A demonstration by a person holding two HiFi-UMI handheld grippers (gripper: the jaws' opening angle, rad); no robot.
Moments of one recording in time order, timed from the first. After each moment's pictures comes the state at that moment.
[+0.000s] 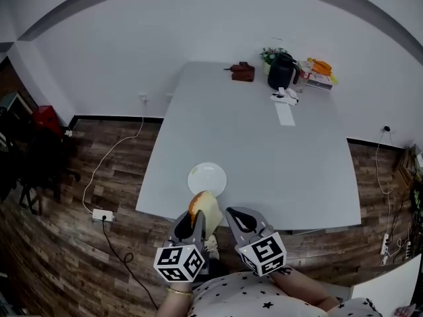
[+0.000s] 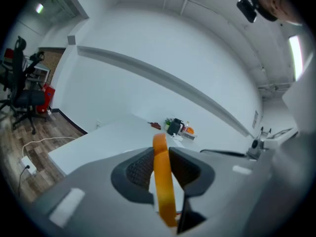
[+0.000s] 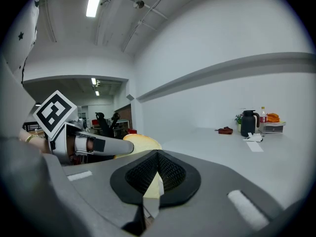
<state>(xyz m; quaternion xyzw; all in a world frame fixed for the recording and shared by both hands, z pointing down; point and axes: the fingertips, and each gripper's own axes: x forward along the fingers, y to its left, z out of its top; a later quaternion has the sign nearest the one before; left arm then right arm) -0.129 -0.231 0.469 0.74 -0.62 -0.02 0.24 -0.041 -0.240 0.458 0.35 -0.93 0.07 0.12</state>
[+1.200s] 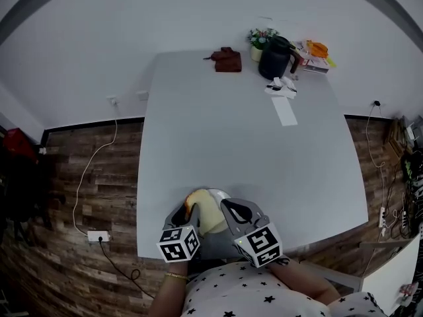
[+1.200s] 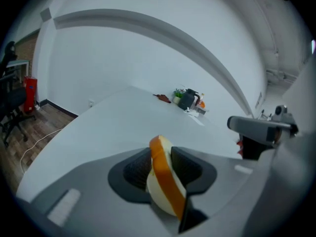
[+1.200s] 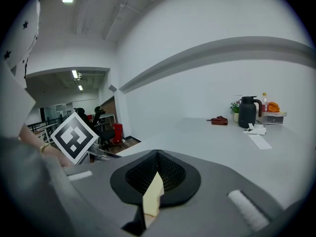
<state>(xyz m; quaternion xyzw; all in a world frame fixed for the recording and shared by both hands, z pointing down) -0.184 -0.414 0.590 0.75 -0.56 0.13 0.33 -0.089 -0.407 0.504 0.41 -0.89 0.12 0.16</state>
